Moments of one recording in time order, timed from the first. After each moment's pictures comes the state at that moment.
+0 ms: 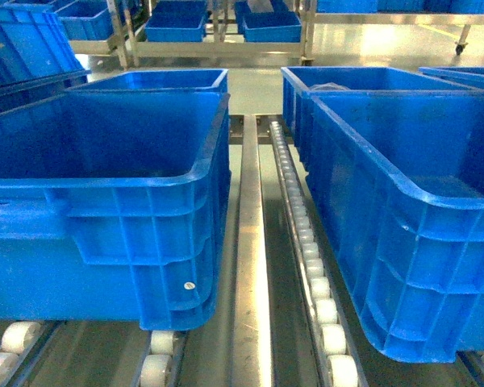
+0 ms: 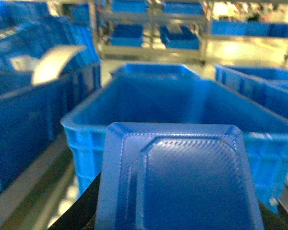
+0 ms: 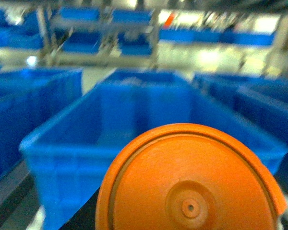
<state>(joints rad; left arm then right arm) 0.00 0.01 0.01 0.00 -0.01 0.00 0.00 0.01 0.01 0.00 0.01 0.00</state>
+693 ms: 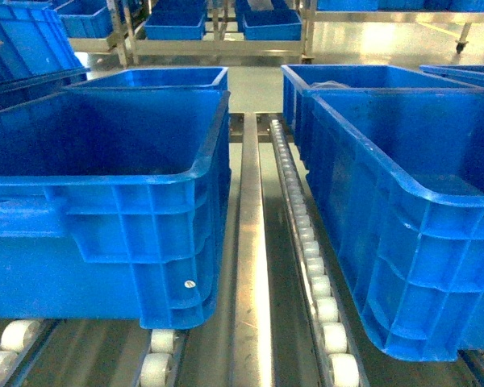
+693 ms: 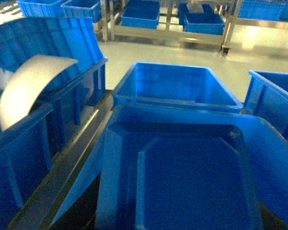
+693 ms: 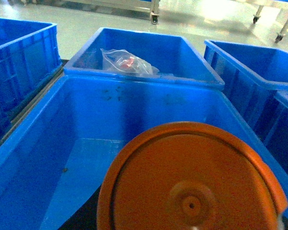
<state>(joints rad) 0.04 1.57 0.81 0.71 -0.04 -0.04 0.02 1.52 0.76 0.62 0.09 -0.11</state>
